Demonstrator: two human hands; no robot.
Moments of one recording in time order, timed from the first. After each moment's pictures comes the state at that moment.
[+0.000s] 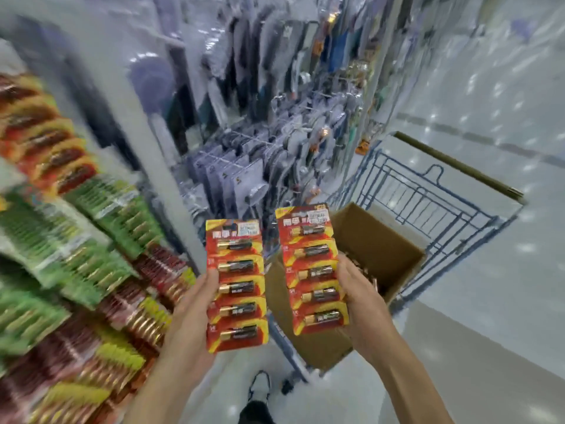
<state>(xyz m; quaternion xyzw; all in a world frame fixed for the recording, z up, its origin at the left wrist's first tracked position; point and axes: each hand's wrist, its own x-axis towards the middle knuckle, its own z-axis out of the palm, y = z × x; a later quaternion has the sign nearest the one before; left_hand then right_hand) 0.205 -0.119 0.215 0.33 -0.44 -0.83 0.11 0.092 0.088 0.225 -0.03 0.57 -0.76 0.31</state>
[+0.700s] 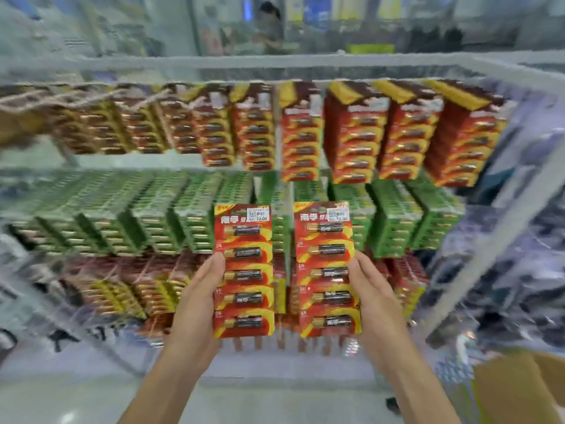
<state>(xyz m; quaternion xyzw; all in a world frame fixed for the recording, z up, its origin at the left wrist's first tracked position) 0.617 -0.142 0.285 0.42 -0.36 -0.65 0.52 0.389 -0.089 0.305 -0.28 0.50 -0.61 0.55</state>
